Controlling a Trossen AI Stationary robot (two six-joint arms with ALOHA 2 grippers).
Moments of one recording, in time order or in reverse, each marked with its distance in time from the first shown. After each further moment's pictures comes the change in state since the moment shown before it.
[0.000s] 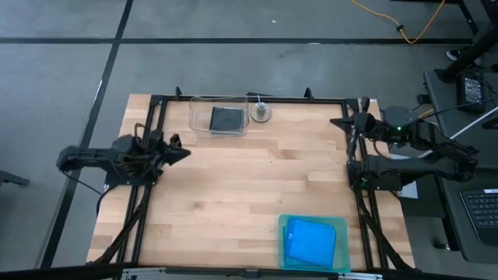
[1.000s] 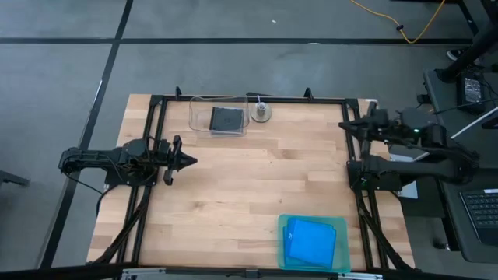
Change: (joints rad) left arm 0.011 -0.071 -0.075 -0.238 0.028 0.420; right arm 0.000 -0.114 0.000 -0.005 -0.114 0.324
